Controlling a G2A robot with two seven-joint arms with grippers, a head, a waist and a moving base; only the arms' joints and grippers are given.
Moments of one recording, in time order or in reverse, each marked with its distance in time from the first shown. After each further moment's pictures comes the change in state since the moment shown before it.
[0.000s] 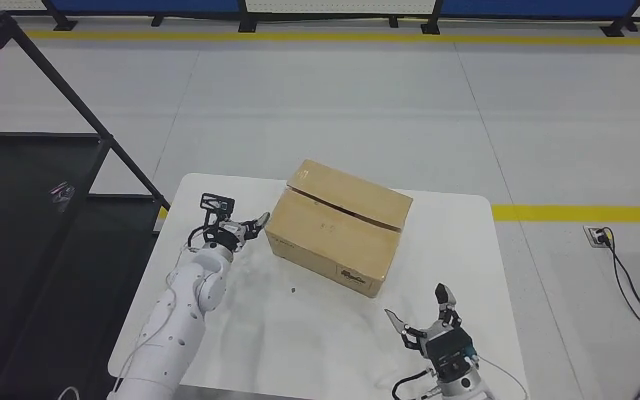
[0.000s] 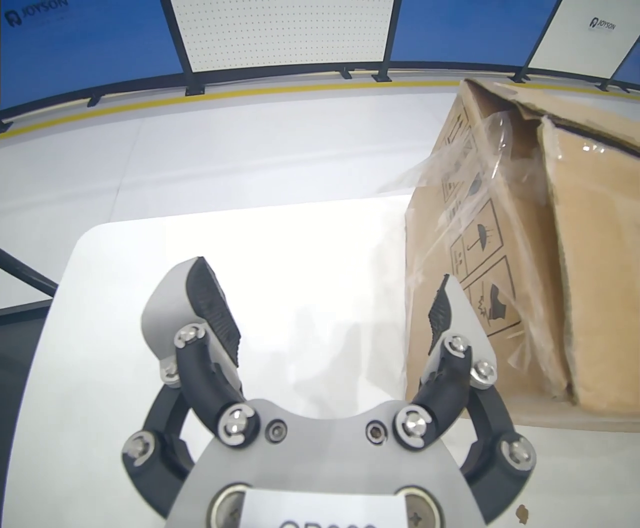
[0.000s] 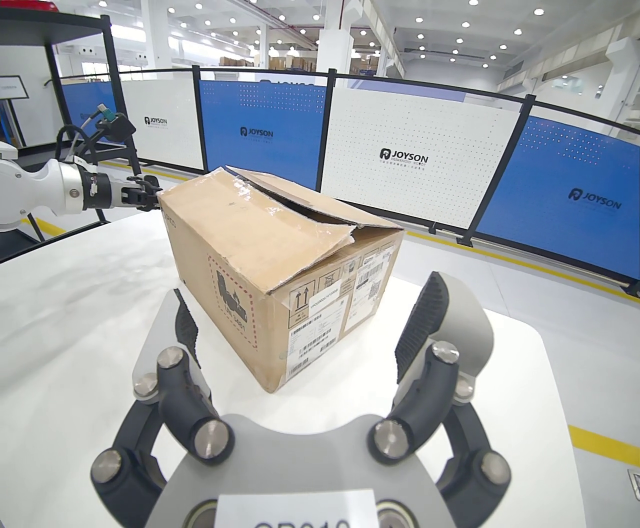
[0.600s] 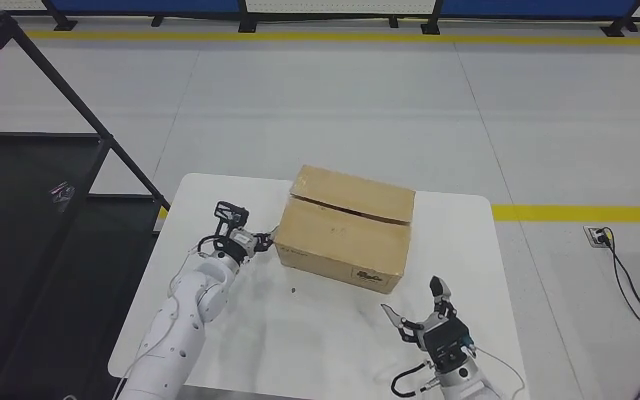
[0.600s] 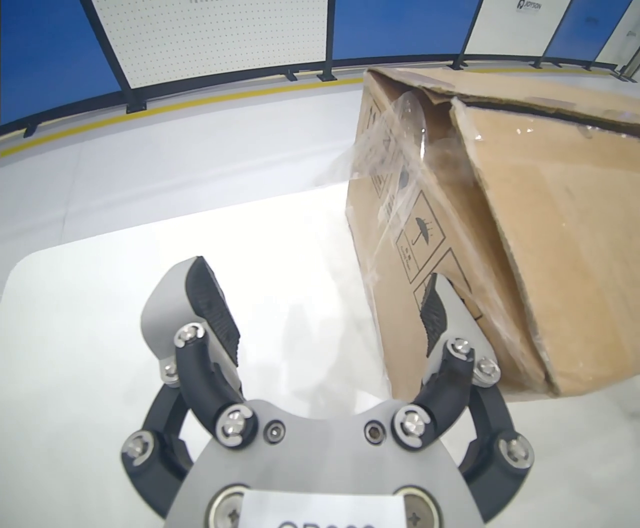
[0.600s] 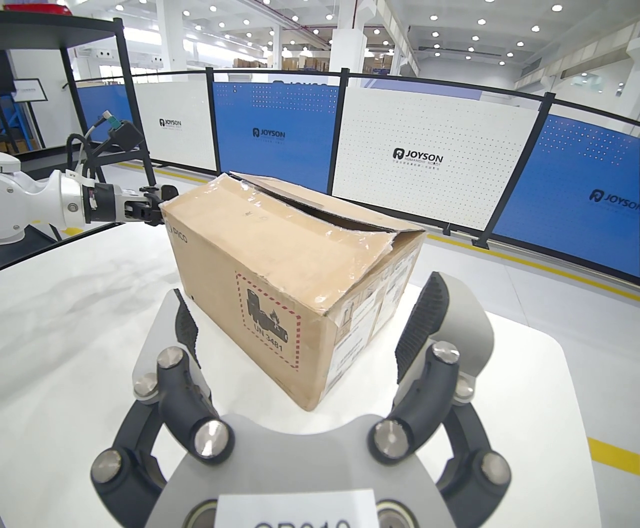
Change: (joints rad) left arm 0.070 0.017 0.004 -0.091 0.051 -0.145 0.011; right arm 0.052 0.001 -0.006 0.025 0.014 -0.048 0.017
